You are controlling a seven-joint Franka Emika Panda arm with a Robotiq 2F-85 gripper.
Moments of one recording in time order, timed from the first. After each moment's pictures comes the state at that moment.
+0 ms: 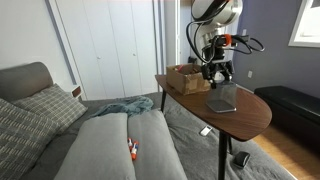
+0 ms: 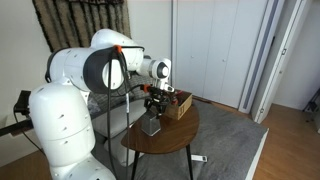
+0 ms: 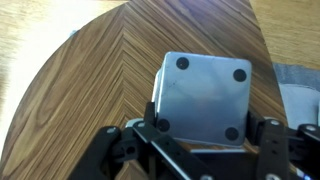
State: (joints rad) arm 0.03 0.05 0.10 -1.98 0.02 1.58 0.12
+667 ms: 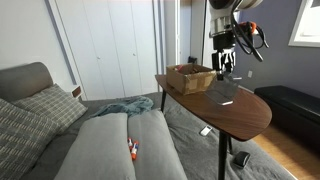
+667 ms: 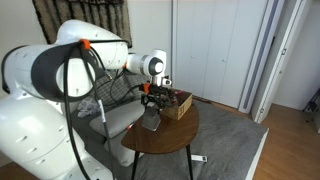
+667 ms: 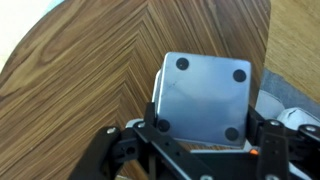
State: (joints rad) arm 0.04 -0.20 0.08 -2.17 0.04 1.77 -0.28
